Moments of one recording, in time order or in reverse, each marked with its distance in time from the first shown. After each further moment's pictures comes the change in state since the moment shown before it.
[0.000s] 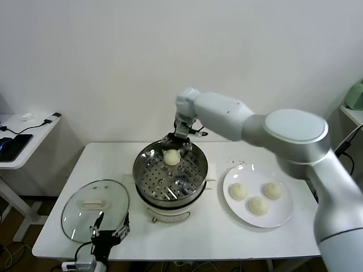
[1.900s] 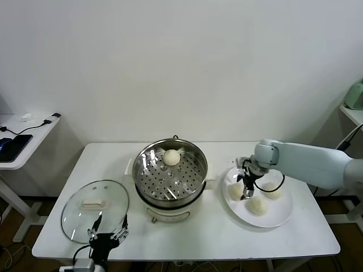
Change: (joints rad) left arm 0.023 -0.009 -0.010 -0.007 0.002 -0.015 -0.003; right arm -0.281 -0.560 -0.035 0.403 0.320 -1.033 0.263
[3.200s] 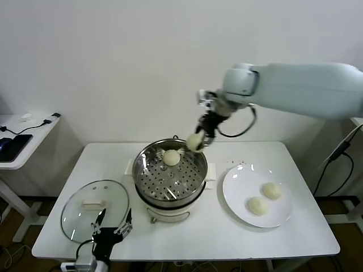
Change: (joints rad) left arm -0.003 0.003 0.027 -0.052 -0.004 0.005 0.003; right arm 0.594 0.344 -0.125 0.200 0.525 -0.129 0.002
